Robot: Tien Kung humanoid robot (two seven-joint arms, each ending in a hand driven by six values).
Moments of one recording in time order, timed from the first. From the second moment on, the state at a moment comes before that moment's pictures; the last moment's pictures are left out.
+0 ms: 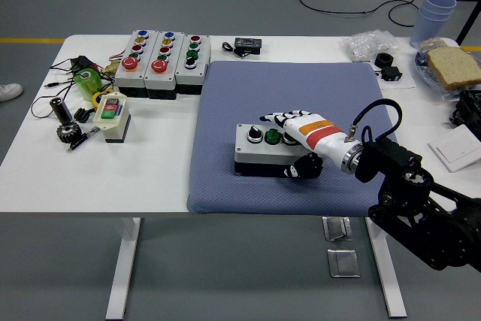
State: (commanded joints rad) left arm -0.14 0.00 -1.29 -0.18 2.11 -0.05 0.22; right arm 0.69 -0.23 0.63 1.14 -1.94 -0.05 -0.02
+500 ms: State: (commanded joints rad) left arm -0.13 0.00 -1.30 -0.18 2.12 -0.05 0.22; right arm 0.65 -0.27 0.68 1.27 -1.92 -0.05 -0.02
